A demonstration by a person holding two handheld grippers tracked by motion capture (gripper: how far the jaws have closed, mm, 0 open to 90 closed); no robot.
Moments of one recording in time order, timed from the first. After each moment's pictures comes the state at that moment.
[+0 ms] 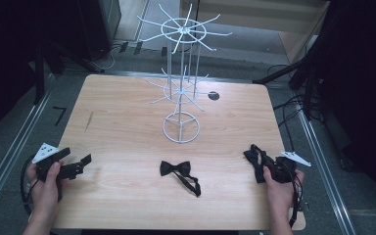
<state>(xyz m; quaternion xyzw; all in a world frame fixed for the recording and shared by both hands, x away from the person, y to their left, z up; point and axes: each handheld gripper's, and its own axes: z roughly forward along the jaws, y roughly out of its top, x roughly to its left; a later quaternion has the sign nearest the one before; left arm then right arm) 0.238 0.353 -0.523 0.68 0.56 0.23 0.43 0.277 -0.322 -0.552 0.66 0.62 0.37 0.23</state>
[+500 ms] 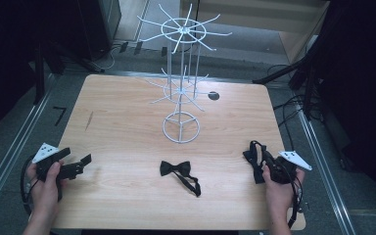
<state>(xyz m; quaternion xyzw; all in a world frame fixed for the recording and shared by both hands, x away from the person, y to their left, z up) 0.238 0.353 -0.523 0.68 0.56 0.23 0.43 0.265 -0.308 -0.529 0.60 0.62 0.41 0.29</state>
